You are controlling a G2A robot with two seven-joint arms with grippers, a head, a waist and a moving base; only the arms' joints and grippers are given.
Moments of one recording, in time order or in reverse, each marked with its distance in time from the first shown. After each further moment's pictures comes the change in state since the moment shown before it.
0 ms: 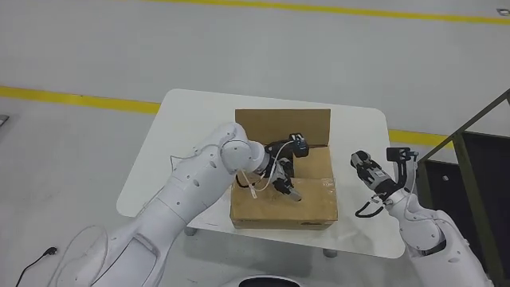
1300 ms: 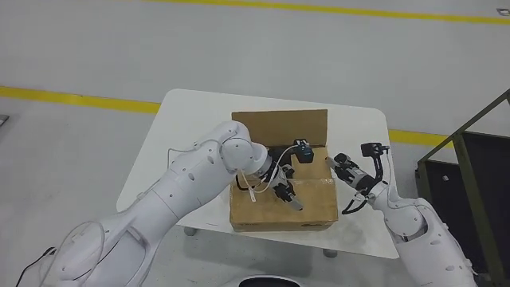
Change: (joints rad) left arm -0.090 0.068 0.197 -0.077 -0.268 0.026 -0.029; right arm 0.143 -0.023 -0.132 0.132 0.074 -0.015 0.154
